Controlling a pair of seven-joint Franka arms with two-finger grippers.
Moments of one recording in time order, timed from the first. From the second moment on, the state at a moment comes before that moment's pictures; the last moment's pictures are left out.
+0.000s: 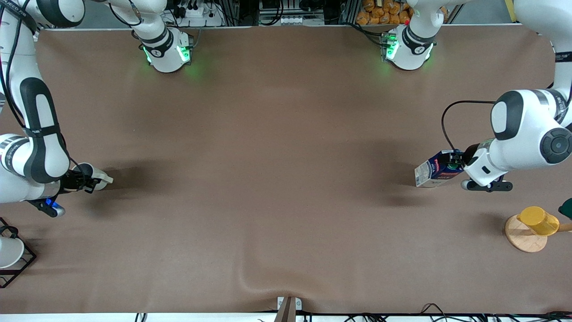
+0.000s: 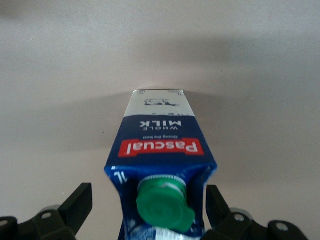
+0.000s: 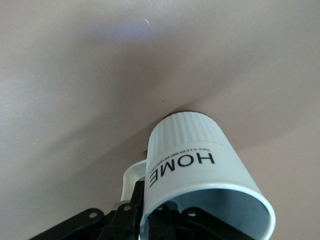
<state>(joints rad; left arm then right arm) 0.13 0.31 -0.13 -1.88 0.00 1.94 0.02 -0.28 0.67 -0.02 -1.57 0.05 1.89 0.21</state>
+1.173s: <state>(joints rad) 0.13 0.28 -0.13 -1.82 0.00 1.96 0.01 0.27 0.68 0.01 -1.44 0.56 2.03 1.03</state>
